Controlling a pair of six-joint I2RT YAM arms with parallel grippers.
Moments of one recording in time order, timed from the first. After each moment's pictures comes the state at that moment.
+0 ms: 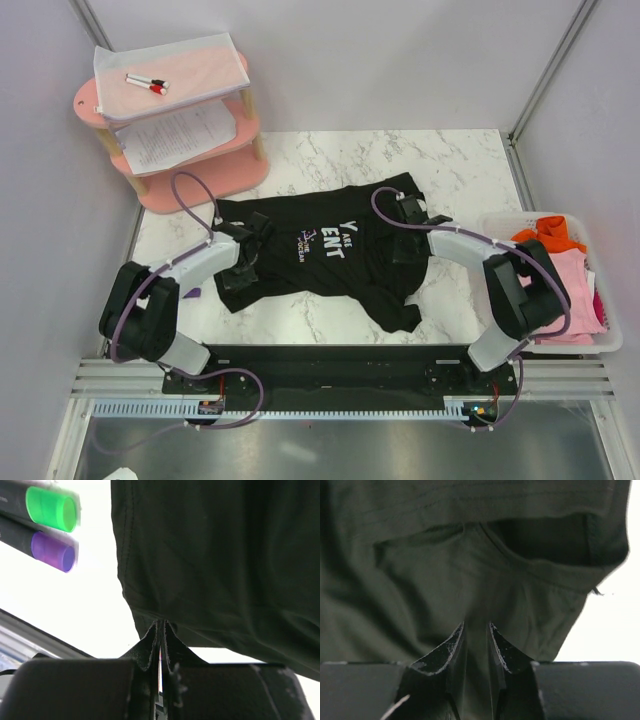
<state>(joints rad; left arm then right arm) -0.46 1.48 0.89 -0.91 -0.46 -0.76 0.43 1.61 0.93 -0.44 0.16 0.48</state>
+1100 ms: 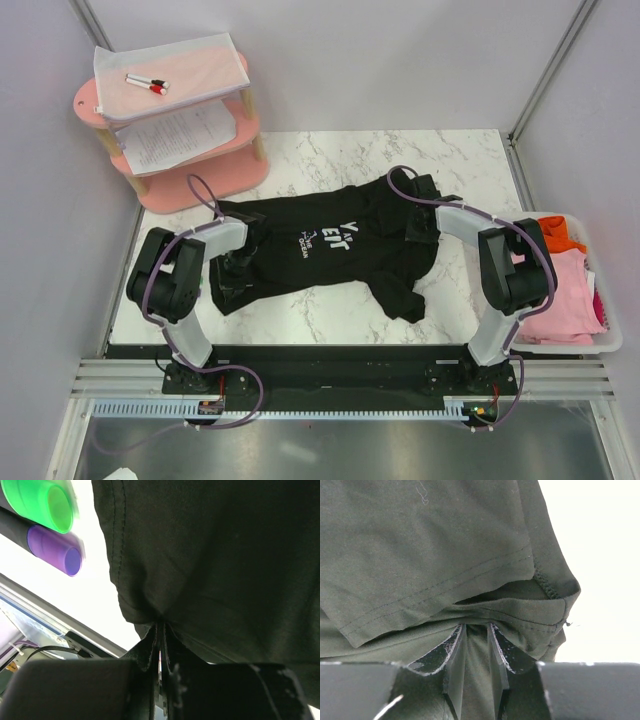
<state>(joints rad) -0.36 1.76 0.98 -1.03 -0.41 -0.66 0.27 1.81 1.11 -0.44 0.20 0.42</state>
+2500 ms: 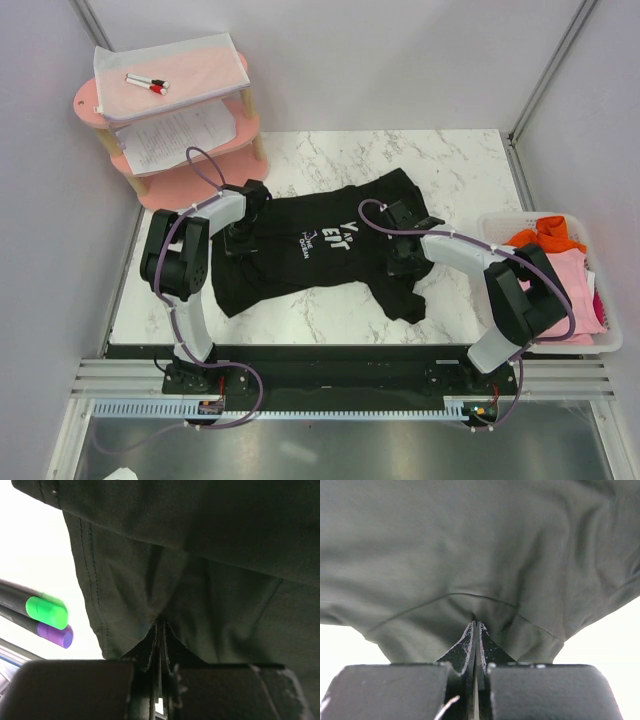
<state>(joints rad) -0.27 1.93 1.28 -0.94 -0.37 -0.51 0.52 1.62 0.97 -0.59 0.09 0.40</state>
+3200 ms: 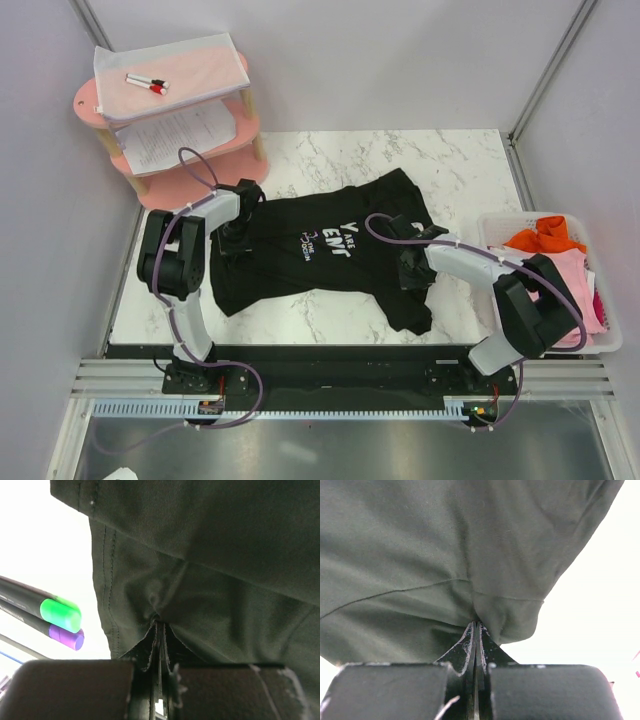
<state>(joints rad) -0.22 1.94 1.28 -0.95 -0.38 -0.50 0.56 1.54 0.89 -0.75 0.24 0.48</state>
